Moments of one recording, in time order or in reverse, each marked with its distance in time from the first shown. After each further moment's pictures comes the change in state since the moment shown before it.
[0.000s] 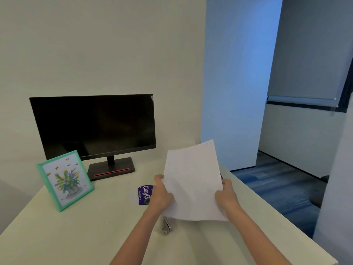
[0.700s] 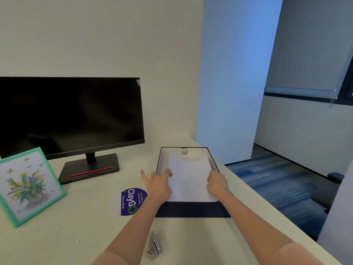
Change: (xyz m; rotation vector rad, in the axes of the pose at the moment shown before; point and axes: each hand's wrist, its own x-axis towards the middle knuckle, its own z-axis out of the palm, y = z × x) left_hand 0.120 -0.017 0.055 0.765 0.142 0.280; right_hand 0.148 0.028 0.042 -0.700 0.015 -0.088
